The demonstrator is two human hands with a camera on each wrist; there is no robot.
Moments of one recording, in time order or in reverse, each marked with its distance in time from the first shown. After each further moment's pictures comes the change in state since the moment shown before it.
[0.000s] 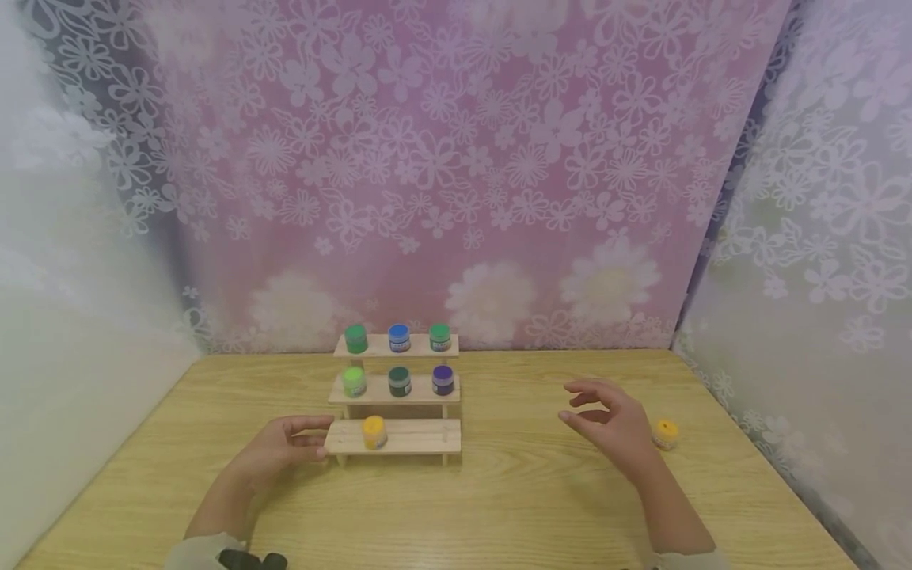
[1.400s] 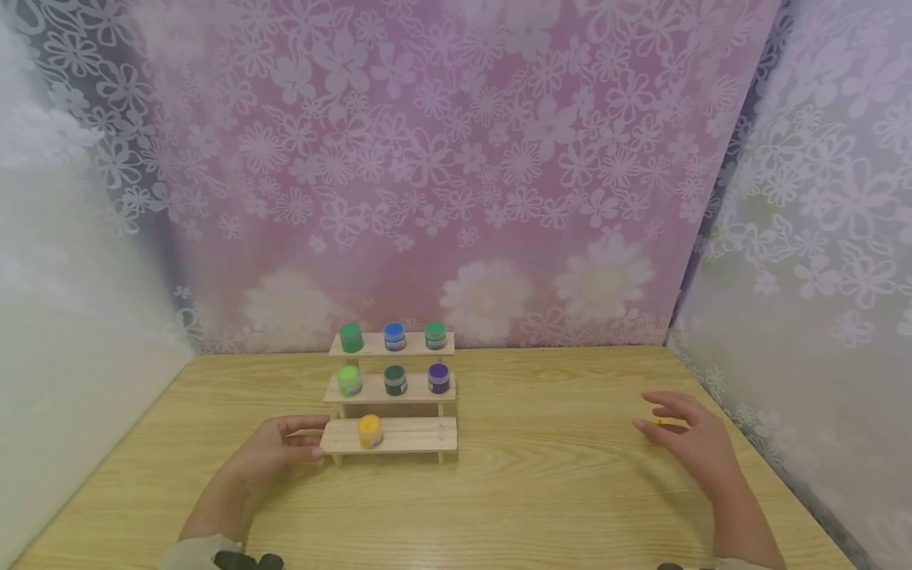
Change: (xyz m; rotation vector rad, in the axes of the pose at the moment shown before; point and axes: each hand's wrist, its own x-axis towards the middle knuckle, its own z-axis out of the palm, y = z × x) left_hand -0.001 0.002 0.002 0.016 0.026 -0.026; right_hand -0.032 0.046 -0.089 -0.246 0.037 0.232
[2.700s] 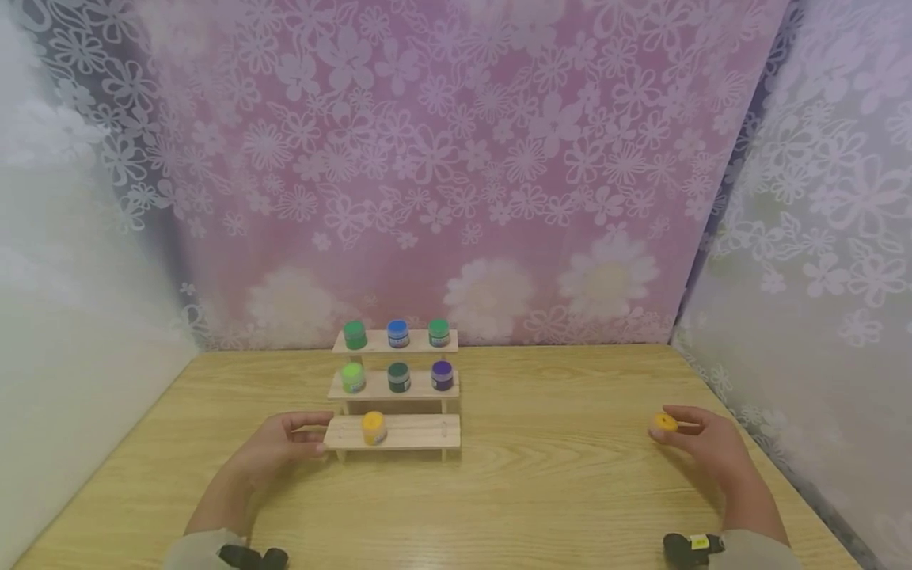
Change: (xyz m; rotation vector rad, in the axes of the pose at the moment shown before) left_hand 0.000 0.002 0.001 0.000 0.015 -0.010; right_hand 0.016 0.055 -0.015 -0.138 -0.179 0.261
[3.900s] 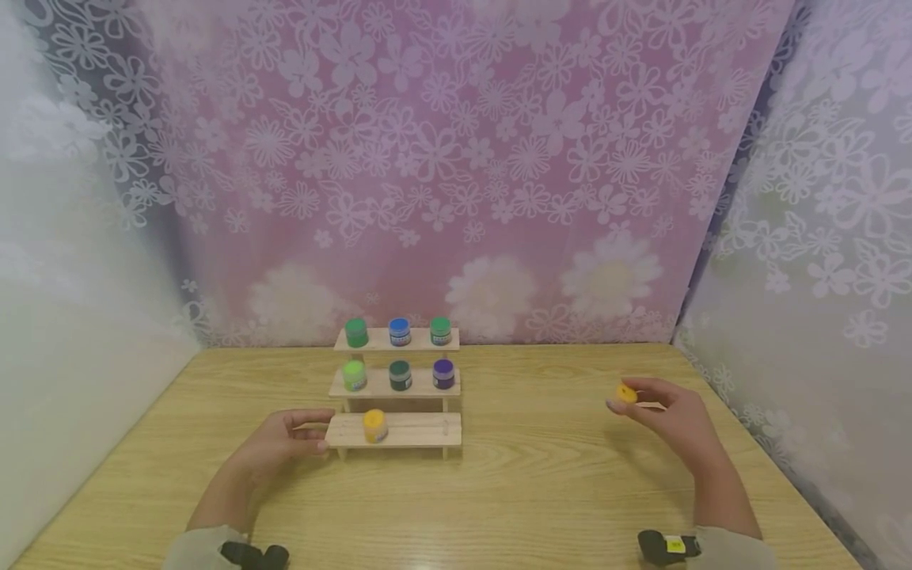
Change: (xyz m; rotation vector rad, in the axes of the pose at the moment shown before) left_hand -0.001 0.002 0.000 0.002 -0.014 0.022; right_hand -0.002 -0.071 0.017 0.078 0.090 -0.233
